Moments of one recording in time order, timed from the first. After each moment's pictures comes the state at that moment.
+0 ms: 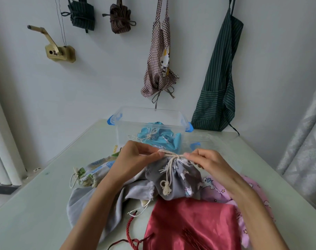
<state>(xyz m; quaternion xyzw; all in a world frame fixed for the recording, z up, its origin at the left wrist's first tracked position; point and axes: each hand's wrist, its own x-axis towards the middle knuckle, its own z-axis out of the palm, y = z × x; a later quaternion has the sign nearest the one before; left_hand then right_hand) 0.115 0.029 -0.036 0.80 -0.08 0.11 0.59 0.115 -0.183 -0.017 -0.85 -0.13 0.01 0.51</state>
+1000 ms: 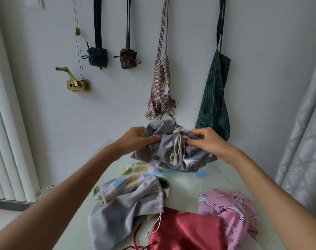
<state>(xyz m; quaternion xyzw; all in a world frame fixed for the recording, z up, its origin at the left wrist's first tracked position) 0.112 0.045 0.083 0.89 -0.06 0.09 0.43 0.142 -0.189 0.089 -0.86 -0.23 -0.04 0.45</state>
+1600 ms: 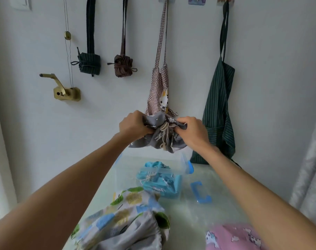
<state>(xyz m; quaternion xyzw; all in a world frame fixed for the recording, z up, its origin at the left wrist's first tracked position) 0.237 0.046 0.128 0.93 0.03 0.26 0.27 0.258 -0.133 0.111 -0.88 -0.19 -0.32 0.30</state>
